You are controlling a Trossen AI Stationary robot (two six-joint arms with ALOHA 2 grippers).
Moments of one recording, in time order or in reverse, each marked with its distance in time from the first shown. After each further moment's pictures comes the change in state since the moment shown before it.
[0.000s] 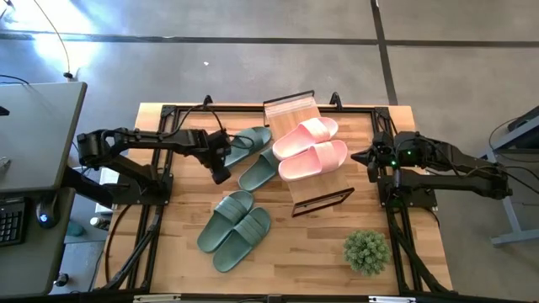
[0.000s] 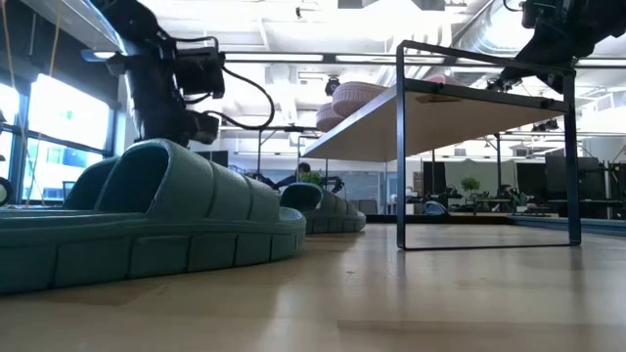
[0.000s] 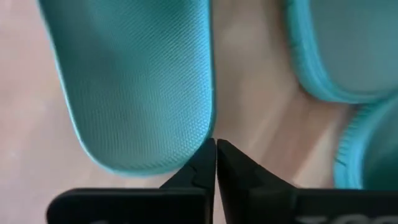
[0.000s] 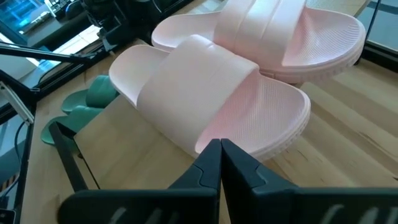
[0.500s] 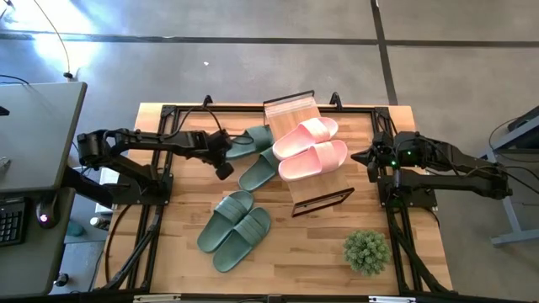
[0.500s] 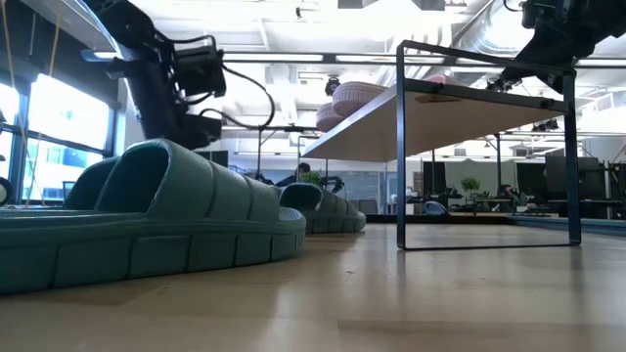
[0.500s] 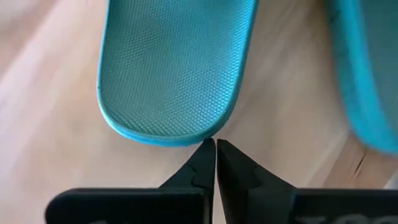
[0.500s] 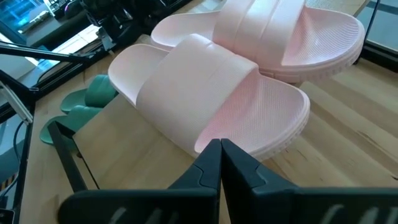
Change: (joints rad) left arm 0.000 0.001 -0.032 0.129 -0.182 -0.011; right arm 0.000 0.000 0.000 -0.002 0.001 -0.002
